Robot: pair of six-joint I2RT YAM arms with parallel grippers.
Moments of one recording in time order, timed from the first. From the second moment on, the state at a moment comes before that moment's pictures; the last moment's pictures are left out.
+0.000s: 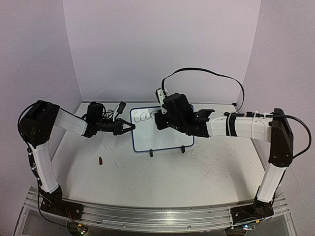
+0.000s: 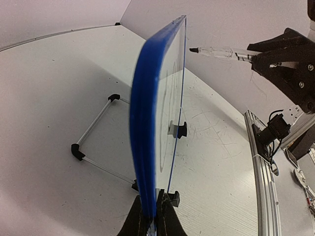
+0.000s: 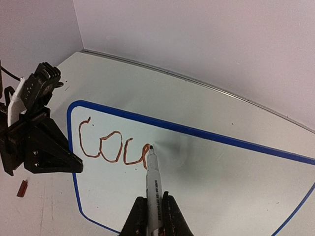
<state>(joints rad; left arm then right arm) -0.37 1.90 0.97 0.52 0.95 -0.15 0.95 1.84 1.44 -0.07 0.42 0.20</state>
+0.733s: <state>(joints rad) -0.37 1.90 0.97 0.52 0.95 -0.15 0.95 1.86 1.47 -0.08 0.43 0.20</state>
